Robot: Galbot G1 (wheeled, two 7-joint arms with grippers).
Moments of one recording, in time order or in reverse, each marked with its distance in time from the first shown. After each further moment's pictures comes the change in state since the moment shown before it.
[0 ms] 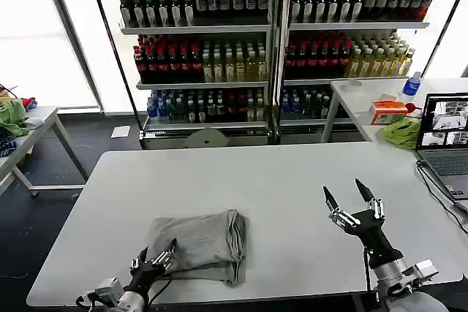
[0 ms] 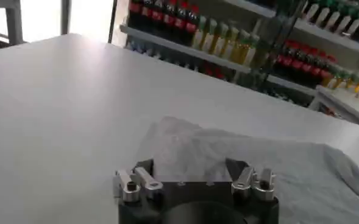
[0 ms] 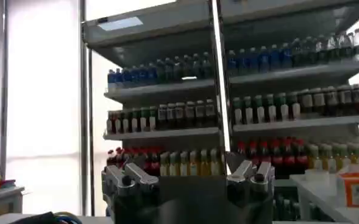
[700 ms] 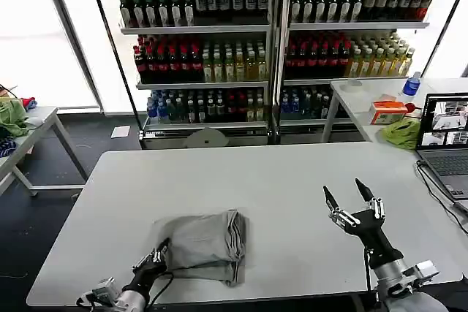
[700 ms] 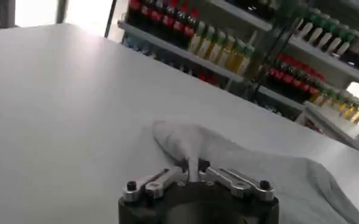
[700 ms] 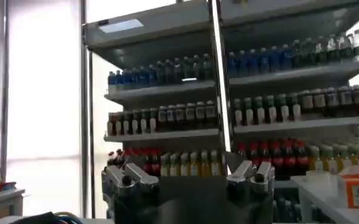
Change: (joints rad) left arm 0.004 -0.005 -0.021 -0.011 -0.109 -0.010 0.011; right arm 0.001 -0.001 0.000 0.004 0.003 0.004 0.001
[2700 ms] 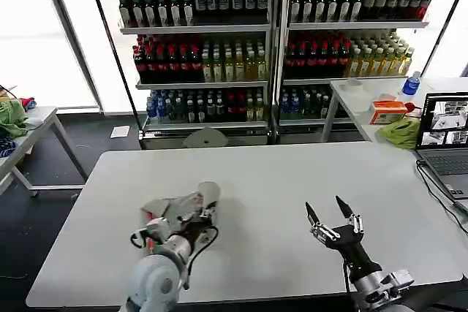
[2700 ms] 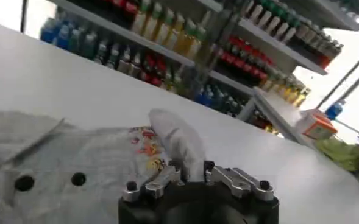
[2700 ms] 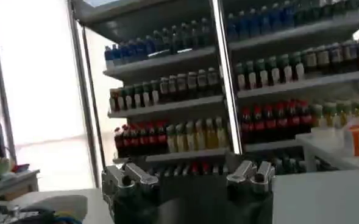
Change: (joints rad) left arm -0.408 0.106 0.367 0.062 -0.234 0.179 -0.327; right arm -0.013 0.048 -0.115 0.018 -0.010 -0.139 0.062
